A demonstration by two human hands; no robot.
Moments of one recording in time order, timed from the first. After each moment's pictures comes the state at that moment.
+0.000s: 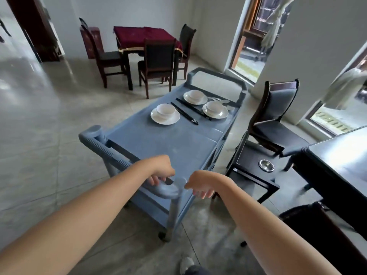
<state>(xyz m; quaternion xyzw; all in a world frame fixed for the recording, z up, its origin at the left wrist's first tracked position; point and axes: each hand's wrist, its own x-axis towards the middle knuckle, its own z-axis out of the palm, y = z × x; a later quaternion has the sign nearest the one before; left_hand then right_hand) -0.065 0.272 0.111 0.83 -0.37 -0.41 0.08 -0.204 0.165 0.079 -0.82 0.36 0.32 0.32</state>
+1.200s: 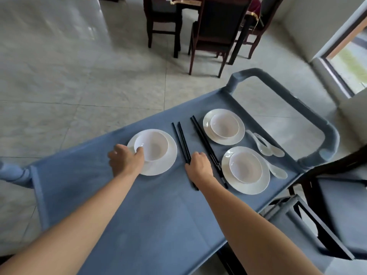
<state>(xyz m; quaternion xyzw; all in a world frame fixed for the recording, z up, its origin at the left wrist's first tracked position) 0.182 -0.059 -0.018 0.91 0.18 -0.13 0.35 0.105 -0.248 -0.051 -0.92 0.30 0.12 0.24</state>
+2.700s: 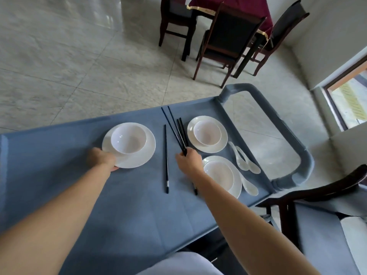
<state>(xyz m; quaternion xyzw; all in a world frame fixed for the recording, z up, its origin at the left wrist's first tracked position) 0.182 -0.067 -0.073 0.74 0.39 -0.13 0.53 0.107 -0.316 -0.029 -0.87 0.30 0.12 0.38</state>
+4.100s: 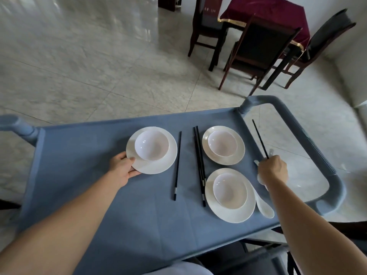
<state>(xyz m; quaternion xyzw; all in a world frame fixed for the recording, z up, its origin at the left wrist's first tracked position) 0.147 -0.088 -0.056 0.61 0.35 -0.16 0.69 0.098 -0.533 -0.026 -0.89 0.44 -0.01 0.14</state>
